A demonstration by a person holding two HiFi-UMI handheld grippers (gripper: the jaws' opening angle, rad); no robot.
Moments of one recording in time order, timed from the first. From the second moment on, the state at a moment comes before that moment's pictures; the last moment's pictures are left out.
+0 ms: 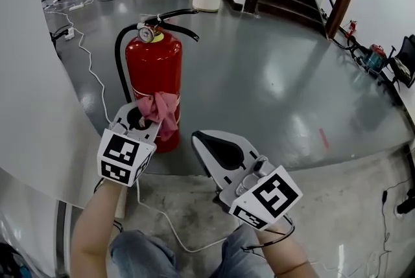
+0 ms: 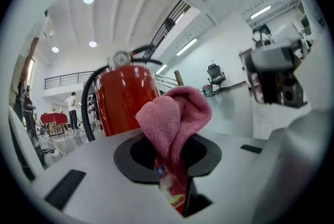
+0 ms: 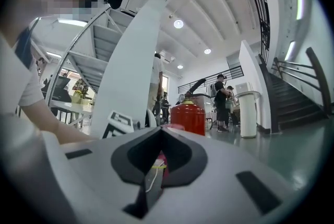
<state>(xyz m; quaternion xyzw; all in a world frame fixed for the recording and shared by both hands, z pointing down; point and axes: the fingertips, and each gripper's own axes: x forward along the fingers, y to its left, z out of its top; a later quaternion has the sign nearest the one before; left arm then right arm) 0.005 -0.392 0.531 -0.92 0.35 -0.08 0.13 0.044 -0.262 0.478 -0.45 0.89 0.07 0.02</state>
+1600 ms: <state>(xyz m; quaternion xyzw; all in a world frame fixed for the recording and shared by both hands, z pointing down) 0.000 -0.359 0.541 -0.95 0.29 -0.05 0.07 0.053 -0.291 0.496 -0.46 0.89 0.02 0.00</state>
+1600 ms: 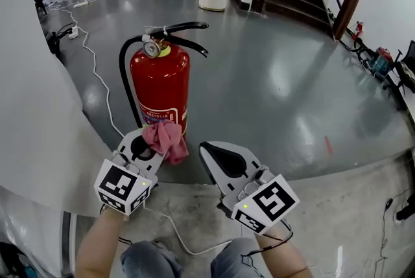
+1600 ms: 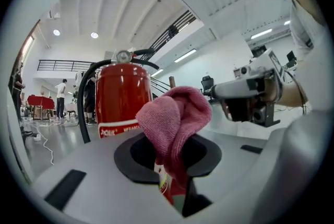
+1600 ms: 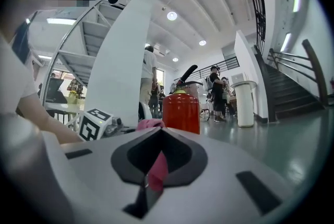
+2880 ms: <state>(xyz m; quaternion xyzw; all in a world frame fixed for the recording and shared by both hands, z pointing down) -0.028 -0.169 0.045 -0.95 0.32 0.02 0.03 0.017 -0.171 0.050 -0.41 0.91 0.01 -0.02</state>
